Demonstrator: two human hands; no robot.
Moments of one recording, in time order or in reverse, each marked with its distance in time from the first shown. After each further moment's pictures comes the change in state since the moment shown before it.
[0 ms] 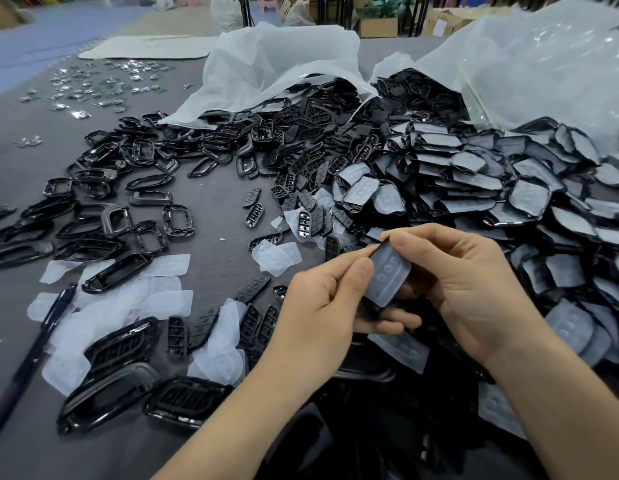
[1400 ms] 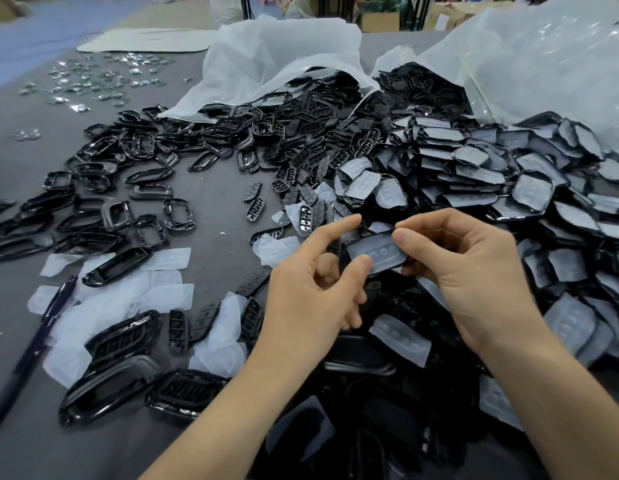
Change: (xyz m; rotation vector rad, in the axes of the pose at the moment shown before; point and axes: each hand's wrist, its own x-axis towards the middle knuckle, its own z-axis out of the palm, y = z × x) left_hand 0.006 -0.010 -0.017 0.384 0.208 0.163; right_hand 0.004 0.007 -0.005 -0.220 0.123 -0.195
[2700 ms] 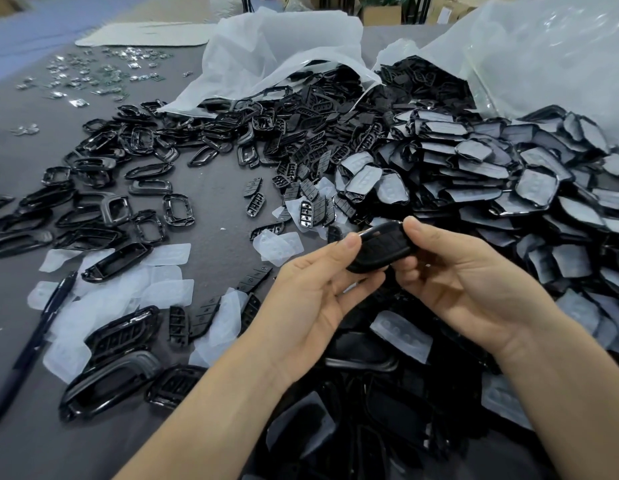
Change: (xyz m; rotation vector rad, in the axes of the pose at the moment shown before) left_hand 0.005 0.009 0.000 -0.780 -0.126 -0.456; right_hand 0.005 -0.007 -0.002 0.488 -0.198 0.489
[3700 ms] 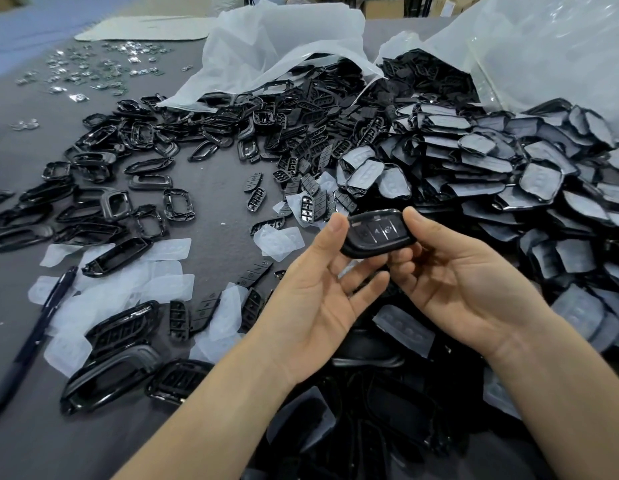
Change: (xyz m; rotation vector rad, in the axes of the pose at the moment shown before) left_hand -0.002 -0.003 0.000 -0.147 -0.086 -0.058; right_hand -0.002 0.005 0.011 0.096 0.028 0.031
